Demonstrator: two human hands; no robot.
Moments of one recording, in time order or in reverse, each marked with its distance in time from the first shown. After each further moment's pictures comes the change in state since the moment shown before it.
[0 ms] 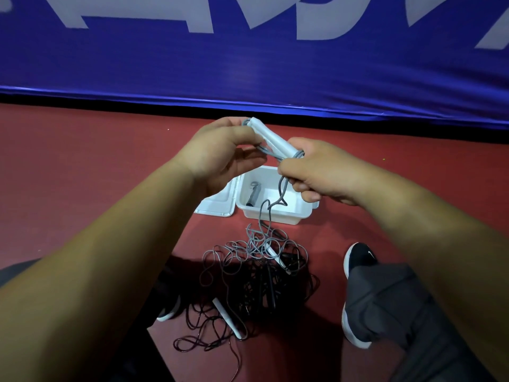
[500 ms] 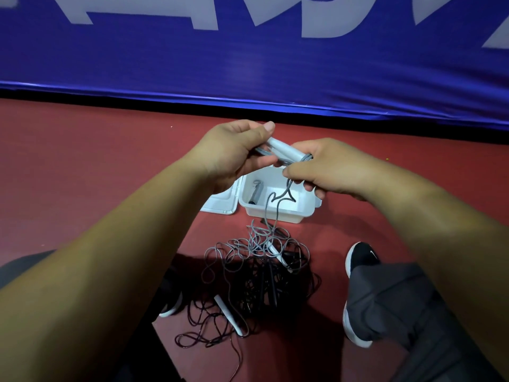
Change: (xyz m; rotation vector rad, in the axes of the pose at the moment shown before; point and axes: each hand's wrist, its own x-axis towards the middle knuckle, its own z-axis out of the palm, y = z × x) left_hand 0.003 -0.008 0.005 0.062 -0.010 0.007; right_hand 0.000 0.003 -0.011 -0.300 0.019 -0.023
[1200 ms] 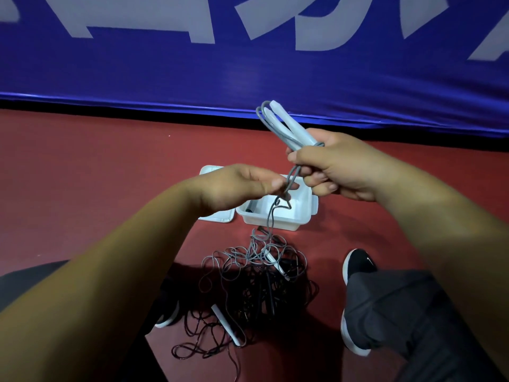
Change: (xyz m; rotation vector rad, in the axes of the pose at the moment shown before) left_hand -0.002 -0.026 -0.019 0.599 -0.512 0.005; right_hand -0.011 -0.011 -0.022 0.524 -0.046 0.024
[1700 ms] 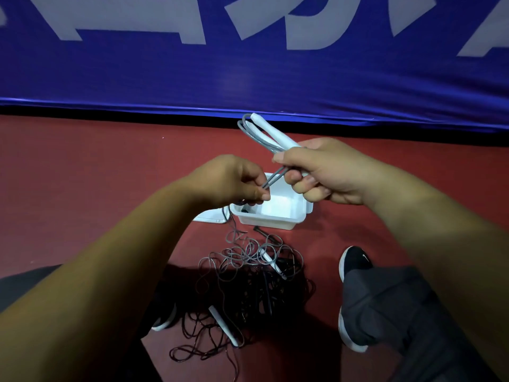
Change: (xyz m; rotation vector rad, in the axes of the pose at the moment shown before) left_hand 0.005 0.010 -0.003 0.359 0.191 0.031; right_hand -0.005 0.002 0.007 0.060 -0.051 0.107
